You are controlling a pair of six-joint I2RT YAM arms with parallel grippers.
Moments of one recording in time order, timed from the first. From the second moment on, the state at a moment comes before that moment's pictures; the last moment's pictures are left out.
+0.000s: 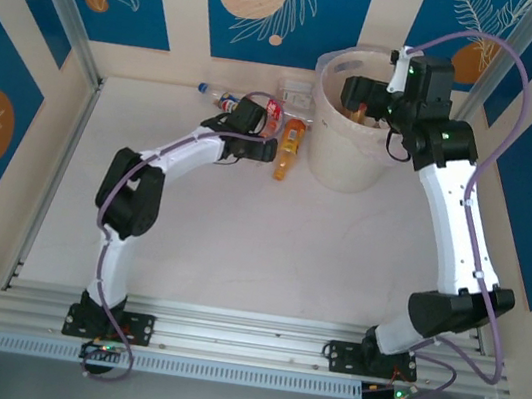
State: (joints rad) left arm -0.52 2.12 1.76 -0.52 -0.08 -0.35; right arm 0.26 1.53 1.92 -0.84 0.00 0.23
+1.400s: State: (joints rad) left arm -0.46 2.50 2.20 -0.76 0.03 -0.32; right arm 0.37 1.46 1.81 -0.74 0.08 0.20
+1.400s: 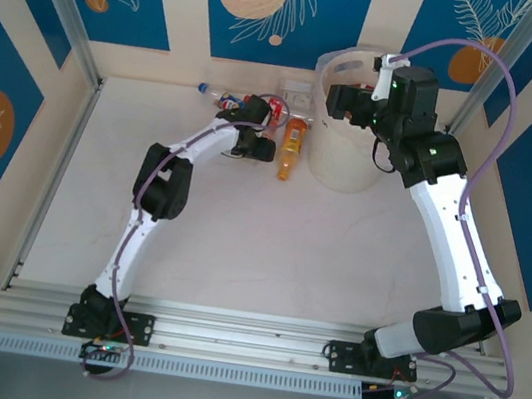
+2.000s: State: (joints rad) left arm -0.48 2.23 1.85 -0.64 0.02 -0.31; right arm 0.38 1.45 1.75 -0.72 0.09 0.20
